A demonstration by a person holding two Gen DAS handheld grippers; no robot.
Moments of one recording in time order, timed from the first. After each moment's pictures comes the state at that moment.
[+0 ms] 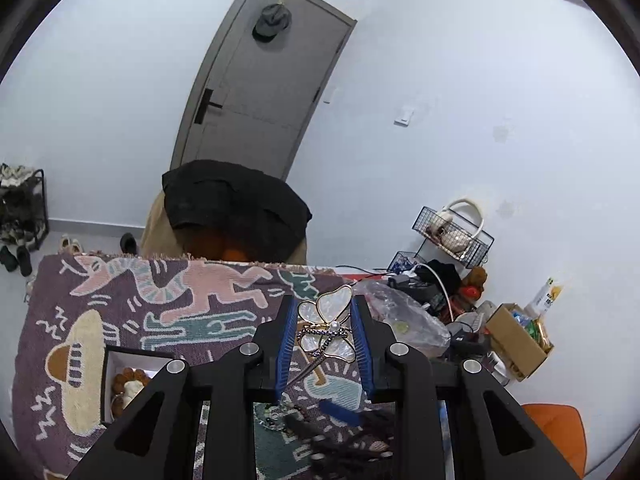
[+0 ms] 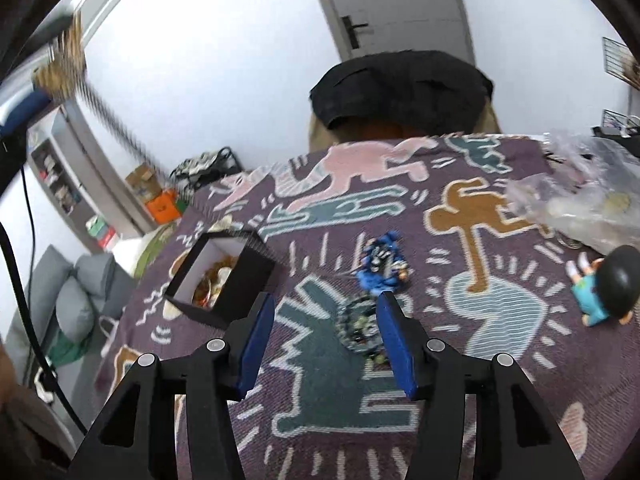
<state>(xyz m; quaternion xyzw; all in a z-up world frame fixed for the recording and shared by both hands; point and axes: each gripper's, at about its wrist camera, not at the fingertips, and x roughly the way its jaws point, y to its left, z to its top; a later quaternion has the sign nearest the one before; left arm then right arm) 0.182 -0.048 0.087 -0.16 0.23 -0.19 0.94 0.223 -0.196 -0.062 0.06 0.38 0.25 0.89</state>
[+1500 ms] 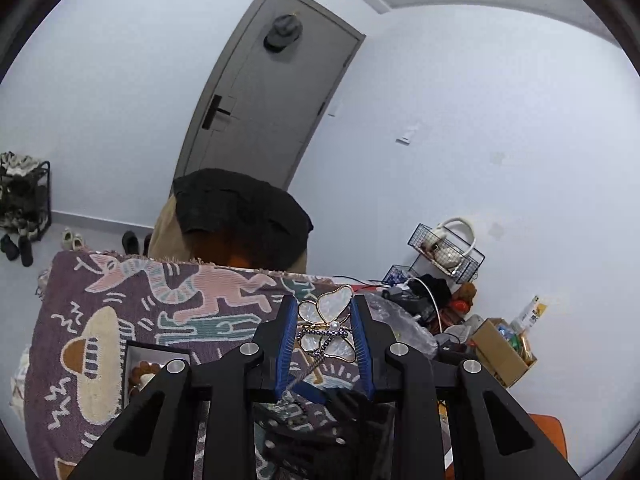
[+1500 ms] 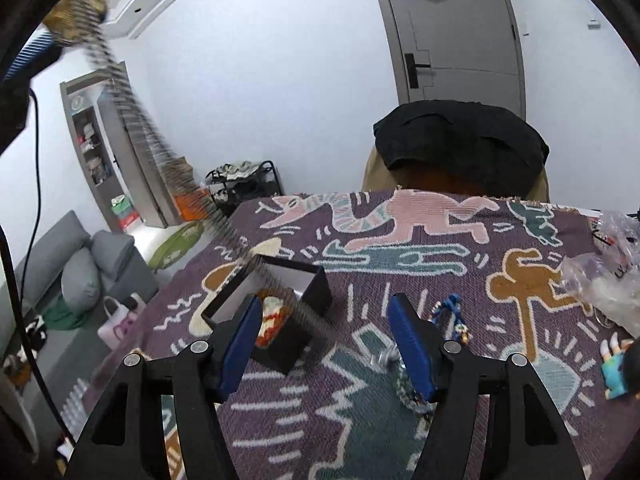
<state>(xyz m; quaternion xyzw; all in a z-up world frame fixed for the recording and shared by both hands) 0.155 -0.009 0.104 -0.19 0.22 -0.18 0.94 0.218 -0.139 -0.045 0.01 0.30 0.32 0.90</state>
